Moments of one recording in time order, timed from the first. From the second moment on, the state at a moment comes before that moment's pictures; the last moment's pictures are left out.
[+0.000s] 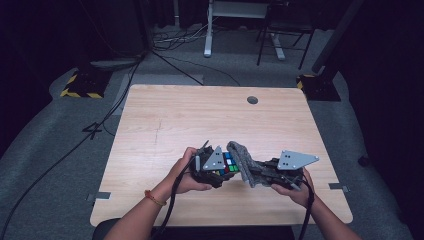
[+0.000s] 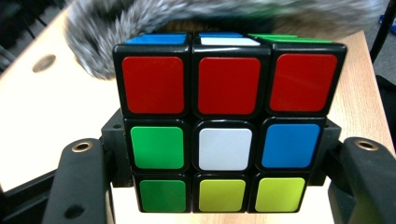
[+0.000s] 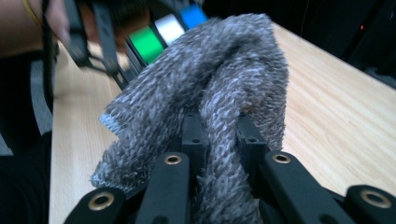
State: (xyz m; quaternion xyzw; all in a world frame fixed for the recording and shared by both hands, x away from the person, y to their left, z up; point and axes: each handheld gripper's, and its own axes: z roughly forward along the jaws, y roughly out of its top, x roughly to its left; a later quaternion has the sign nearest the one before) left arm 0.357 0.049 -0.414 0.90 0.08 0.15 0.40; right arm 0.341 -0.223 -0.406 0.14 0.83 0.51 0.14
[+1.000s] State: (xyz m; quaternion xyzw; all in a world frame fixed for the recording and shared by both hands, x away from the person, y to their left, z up) left arm 0.350 0.047 -0.414 0.90 0.07 0.15 0.42; right arm 0.345 -0.213 -0.423 0.14 0.85 0.49 0.14
